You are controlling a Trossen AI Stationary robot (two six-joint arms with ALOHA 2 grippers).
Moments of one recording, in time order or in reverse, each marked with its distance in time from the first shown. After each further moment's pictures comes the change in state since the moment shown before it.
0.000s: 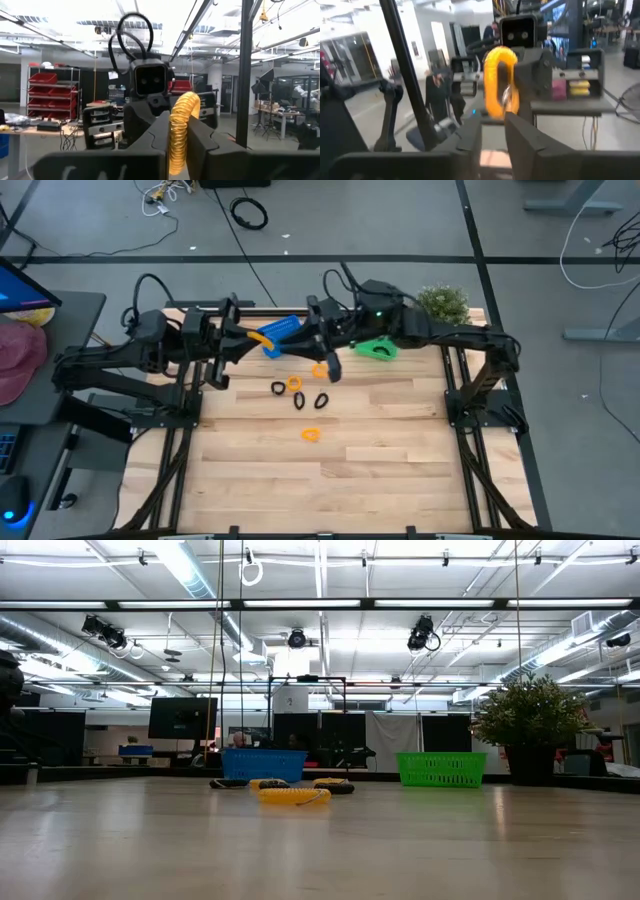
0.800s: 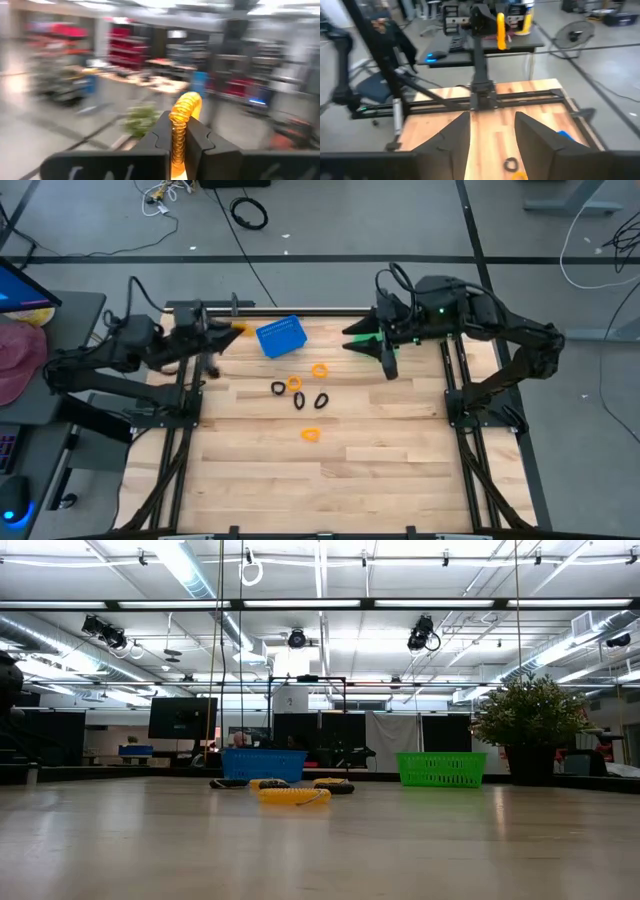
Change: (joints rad) left arm -0.027 -0.154 0.001 -0.428 -0.409 -0.061; right arm 0.051 -0.282 0.001 -0.632 0.312 -0.073
